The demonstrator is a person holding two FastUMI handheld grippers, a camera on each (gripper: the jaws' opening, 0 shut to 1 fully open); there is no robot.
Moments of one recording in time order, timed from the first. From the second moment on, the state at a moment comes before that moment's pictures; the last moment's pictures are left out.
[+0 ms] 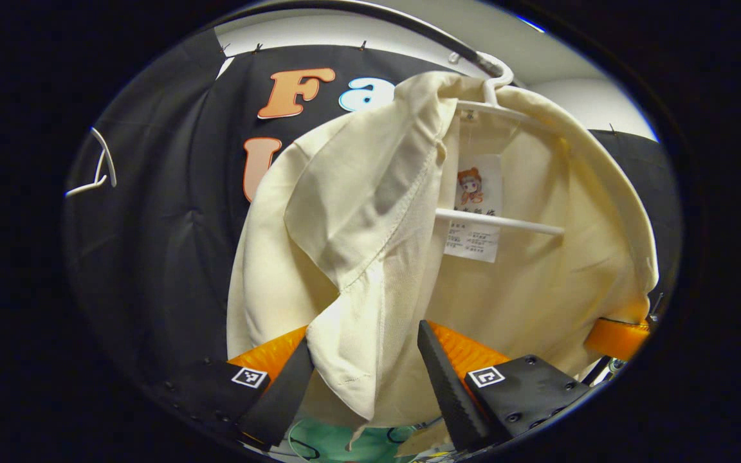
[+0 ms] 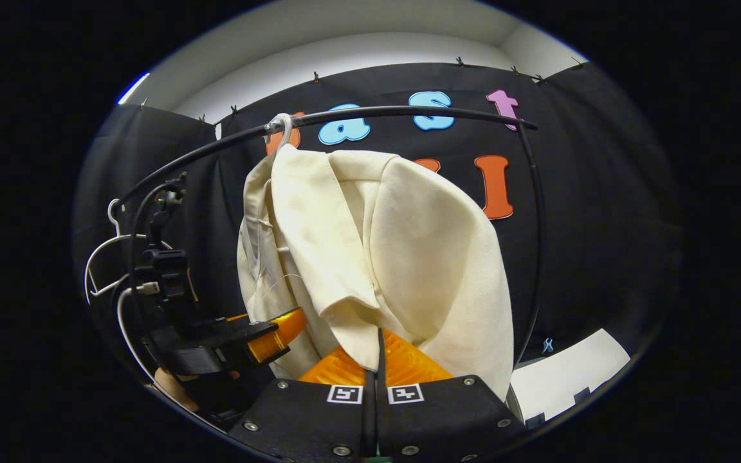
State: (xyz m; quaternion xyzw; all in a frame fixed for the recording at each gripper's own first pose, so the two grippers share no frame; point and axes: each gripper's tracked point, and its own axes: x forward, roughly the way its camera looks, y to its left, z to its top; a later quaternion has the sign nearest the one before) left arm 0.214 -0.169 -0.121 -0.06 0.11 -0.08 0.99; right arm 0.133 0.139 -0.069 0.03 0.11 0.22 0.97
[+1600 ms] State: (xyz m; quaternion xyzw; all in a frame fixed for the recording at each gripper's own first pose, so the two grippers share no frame) left arm 0.144 -0.122 0.011 -0.06 0.02 -0.10 0.99; right arm 0.116 0.125 0.007 0.07 0.04 0.22 0.97
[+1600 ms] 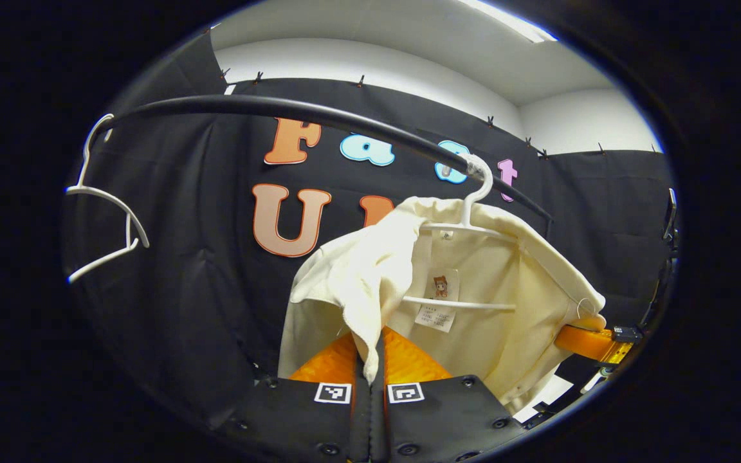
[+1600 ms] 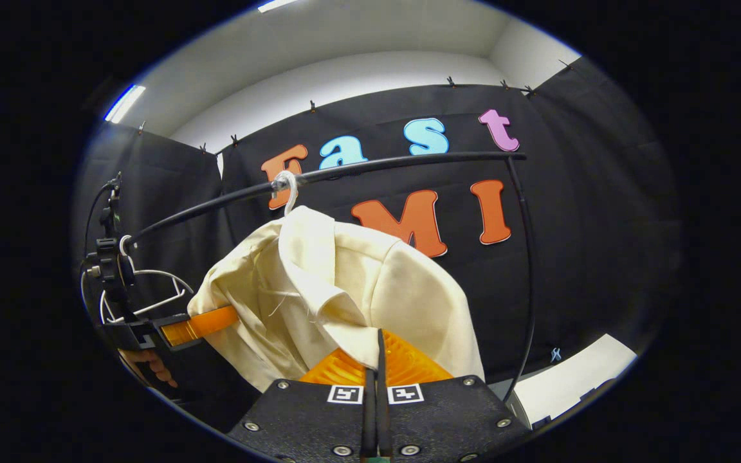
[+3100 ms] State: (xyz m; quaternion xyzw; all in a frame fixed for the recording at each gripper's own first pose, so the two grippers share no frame) left arm 0.168 0.014 0.109 -0.03 -0.08 -0.01 1.00; right arm 0.172 0.027 0.179 0.03 -0.08 0.12 0.99
